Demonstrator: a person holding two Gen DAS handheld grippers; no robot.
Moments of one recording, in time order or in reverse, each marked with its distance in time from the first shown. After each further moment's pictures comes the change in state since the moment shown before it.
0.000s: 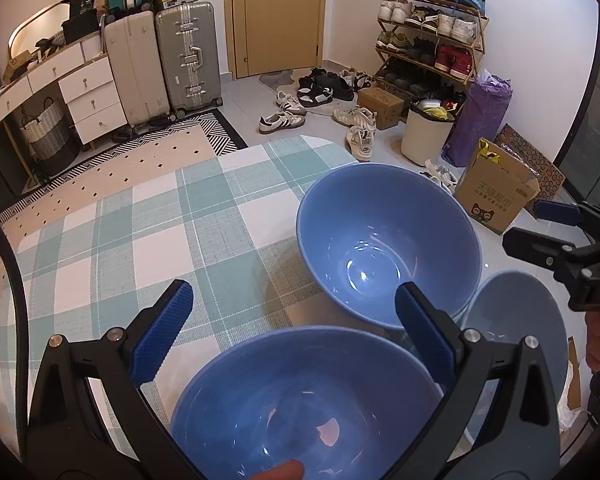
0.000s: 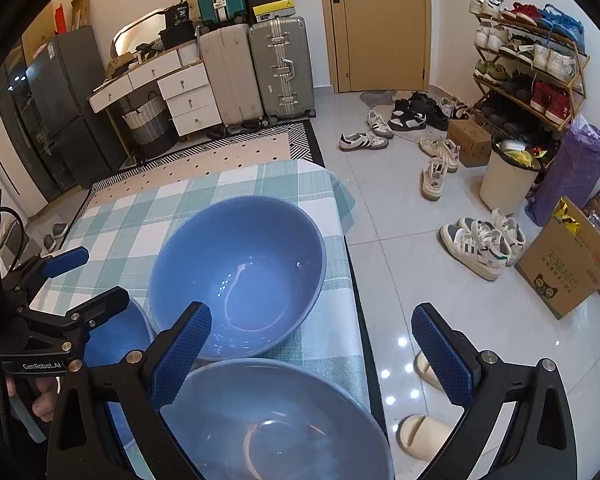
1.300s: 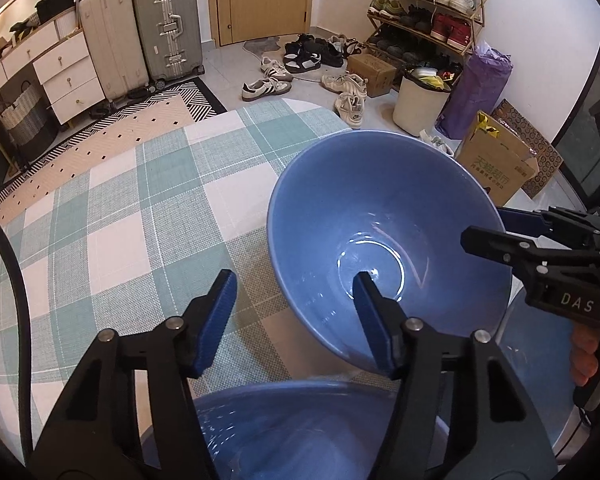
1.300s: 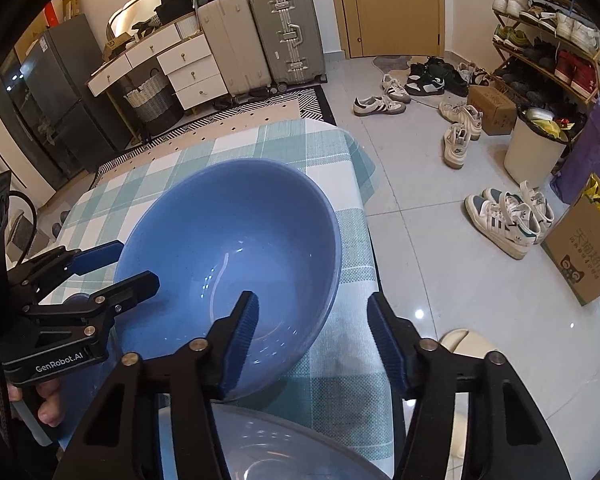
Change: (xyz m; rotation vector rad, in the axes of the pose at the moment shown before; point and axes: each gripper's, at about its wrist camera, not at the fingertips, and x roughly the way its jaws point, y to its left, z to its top) left arm 0.077 -0.009 0.015 0.013 0.129 -0.050; right arm 0.077 -0.003 0.007 0.020 0.117 0.066
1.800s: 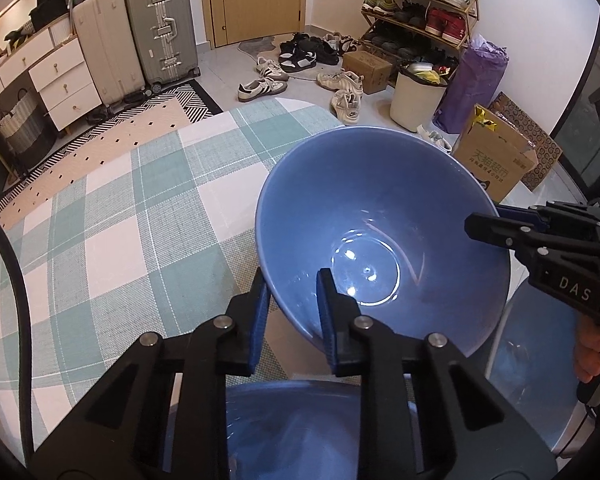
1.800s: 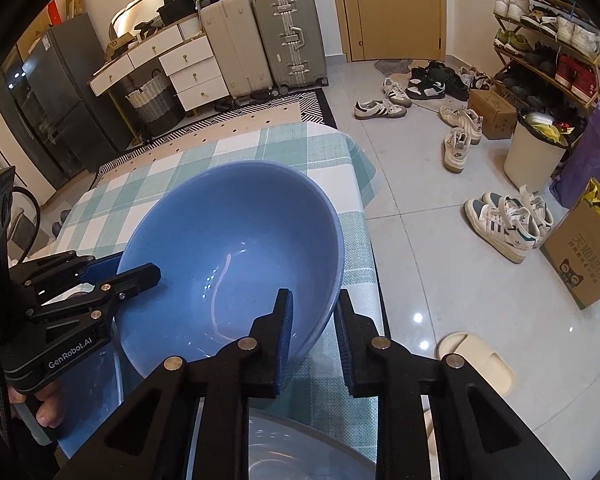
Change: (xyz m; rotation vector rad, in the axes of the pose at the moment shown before) left arm 0.000 -0.008 -0.001 0.028 -0.002 0.007; right arm -0.002 0.001 -0.001 -0.017 -0.012 -0.008
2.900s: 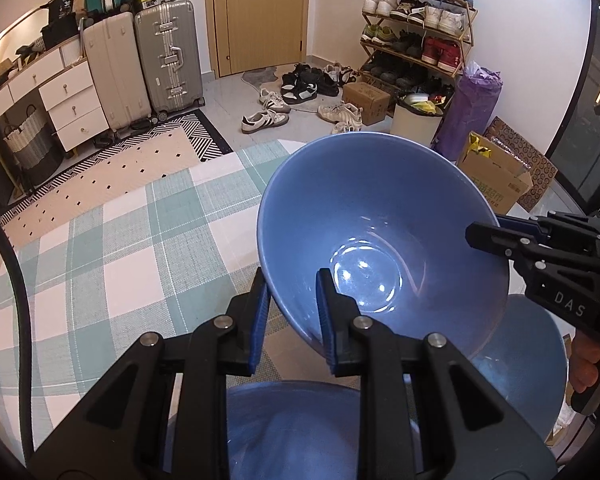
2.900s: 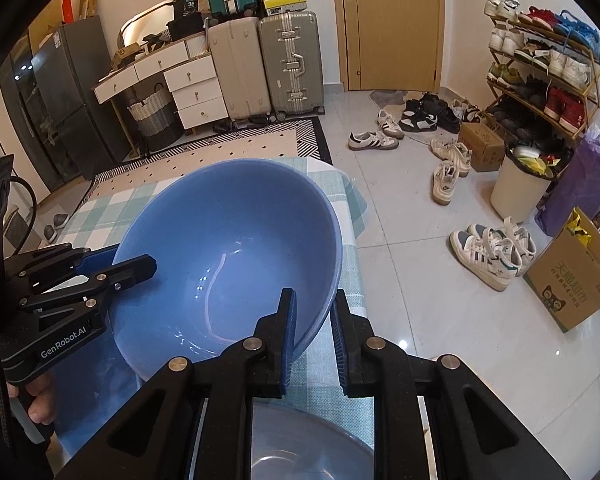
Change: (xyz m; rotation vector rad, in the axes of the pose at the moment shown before) left arm -0.050 -0.004 0.004 -0.002 -0.123 0.003; right arm -0.042 0.021 -0.002 -0.046 -0.112 -0.050
